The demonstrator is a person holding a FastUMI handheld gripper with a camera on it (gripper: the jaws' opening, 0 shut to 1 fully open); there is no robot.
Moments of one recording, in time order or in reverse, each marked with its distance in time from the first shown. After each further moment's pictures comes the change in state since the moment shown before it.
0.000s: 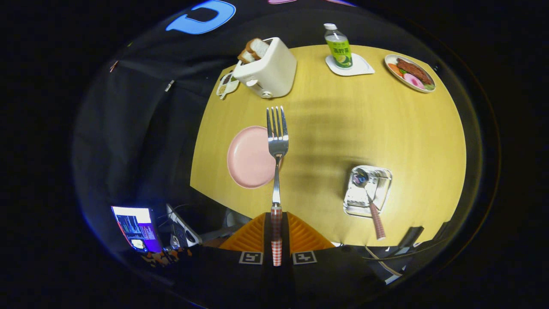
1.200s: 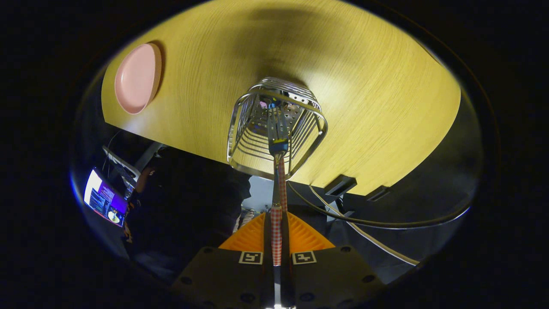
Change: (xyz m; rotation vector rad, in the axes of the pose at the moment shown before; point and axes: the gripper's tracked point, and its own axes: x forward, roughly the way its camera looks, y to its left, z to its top) arm 0.010 -0.127 -0.039 -0.007 0.919 -0.408
